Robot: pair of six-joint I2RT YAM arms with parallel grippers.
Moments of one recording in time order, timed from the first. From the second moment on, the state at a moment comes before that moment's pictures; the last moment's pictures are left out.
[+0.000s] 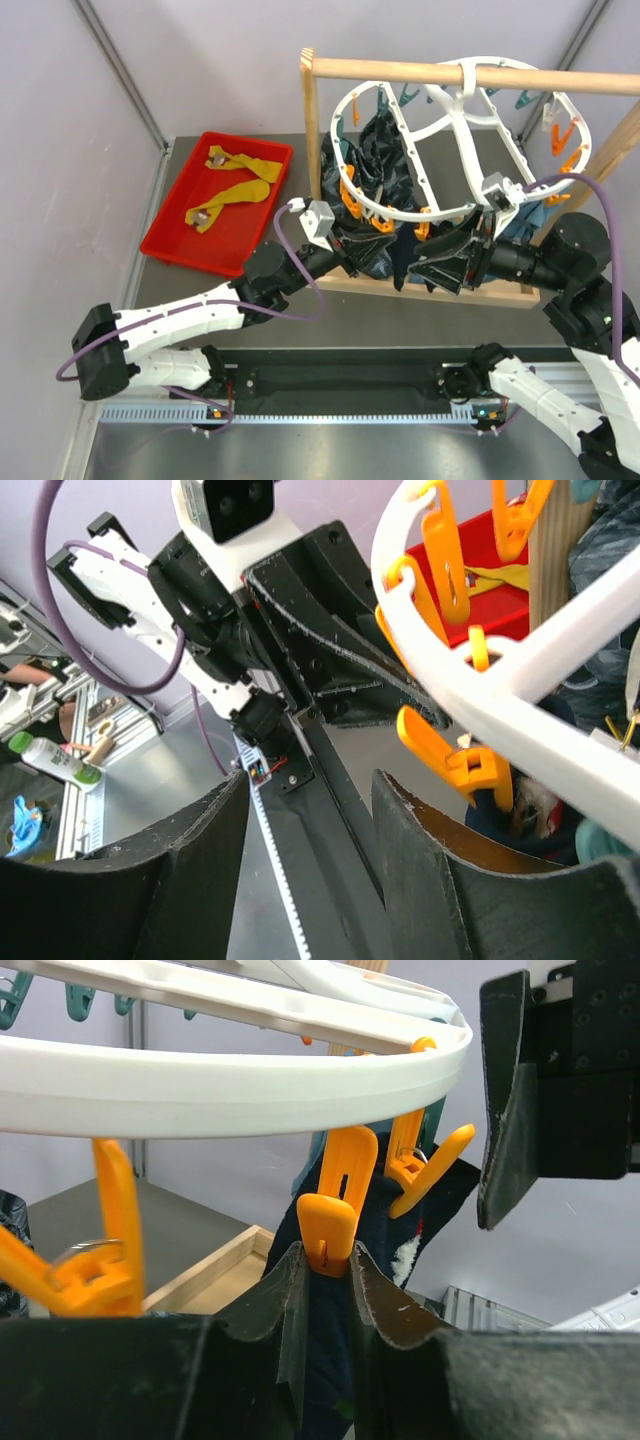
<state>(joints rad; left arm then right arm) -1.10 1.18 0.84 0.73 0.04 -0.25 0.51 0.68 1.24 -0.63 -0.70 0.36</state>
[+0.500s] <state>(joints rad) -1.25 1.30 1.12 0.39 -0.13 -0.15 0.51 0.73 1.32 -0.64 -0.59 0.41</state>
